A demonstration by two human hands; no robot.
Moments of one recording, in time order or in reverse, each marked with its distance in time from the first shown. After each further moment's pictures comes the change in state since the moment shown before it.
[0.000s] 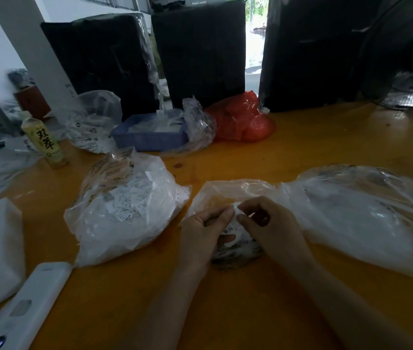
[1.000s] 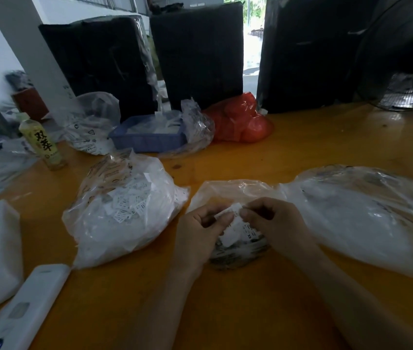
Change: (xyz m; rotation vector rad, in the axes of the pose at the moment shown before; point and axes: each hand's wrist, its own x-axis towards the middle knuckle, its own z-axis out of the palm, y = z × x) left_hand -0.002 0.009 -0.008 0.246 0.003 0.125; right_hand 0.007 0.000 -0.014 0.157 -0.058 0.087
